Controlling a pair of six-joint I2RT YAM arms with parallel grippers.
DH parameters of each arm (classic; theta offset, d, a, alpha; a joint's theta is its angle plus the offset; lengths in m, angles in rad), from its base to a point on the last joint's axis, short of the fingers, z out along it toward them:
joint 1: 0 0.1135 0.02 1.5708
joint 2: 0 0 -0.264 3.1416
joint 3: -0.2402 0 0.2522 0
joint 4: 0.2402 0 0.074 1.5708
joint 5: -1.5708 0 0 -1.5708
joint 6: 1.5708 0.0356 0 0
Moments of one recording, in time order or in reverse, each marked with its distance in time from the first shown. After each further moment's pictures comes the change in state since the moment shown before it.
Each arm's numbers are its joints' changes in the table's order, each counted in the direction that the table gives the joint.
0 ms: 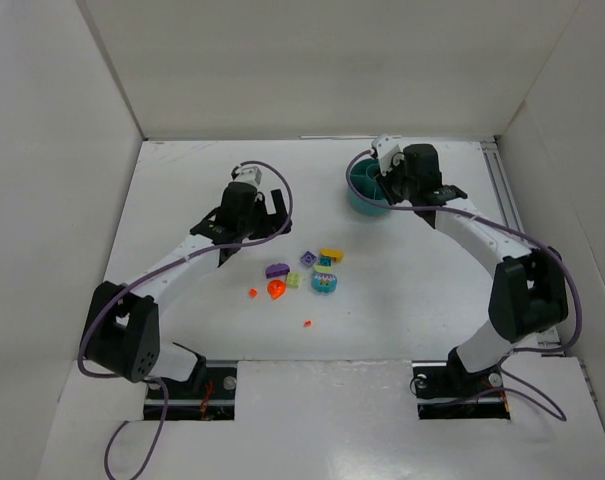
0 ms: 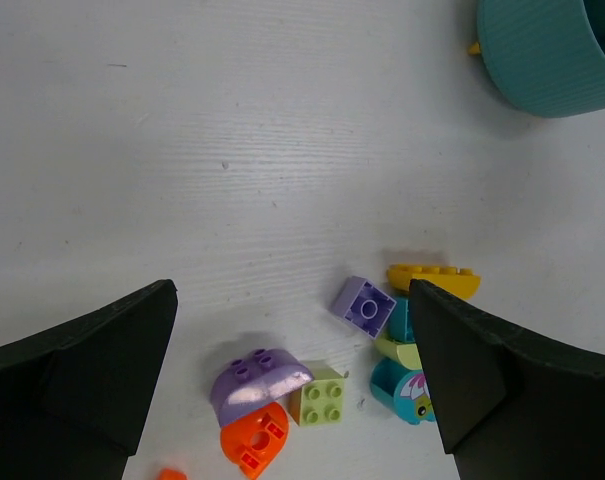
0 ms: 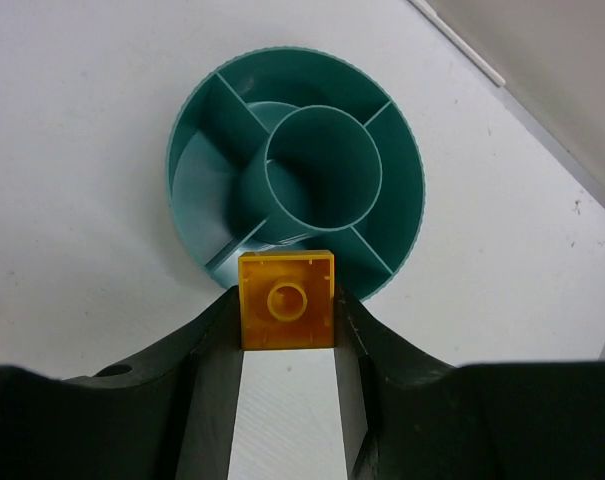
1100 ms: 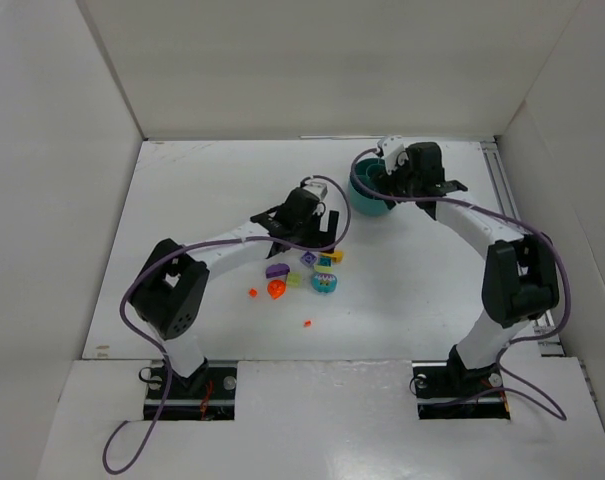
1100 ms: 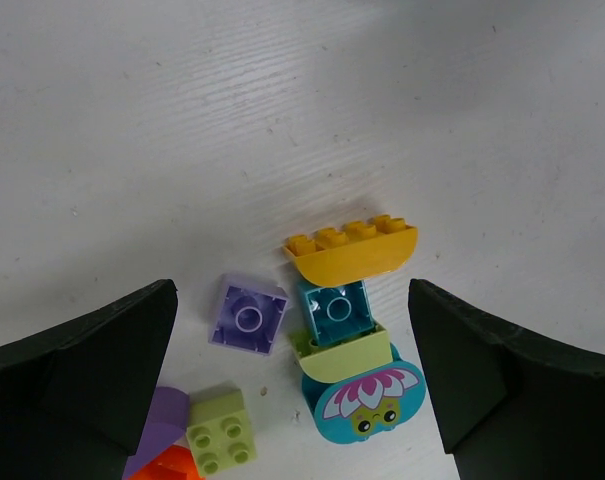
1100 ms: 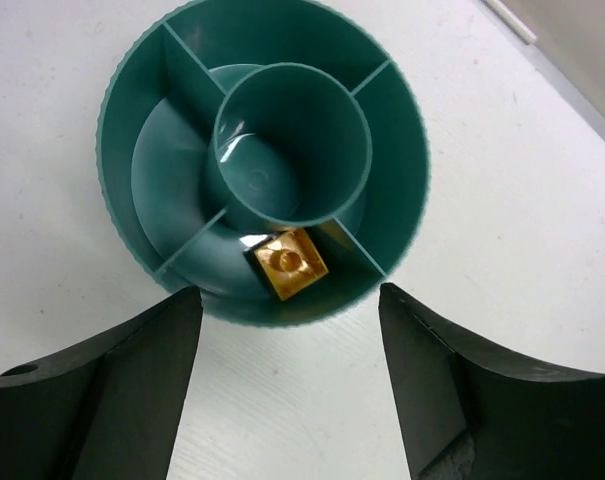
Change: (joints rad) left arm -0.269 -0.339 -0.232 0.061 0.017 0.100; right arm -0.070 -0.149 -0.063 0.017 0.066 -0.023
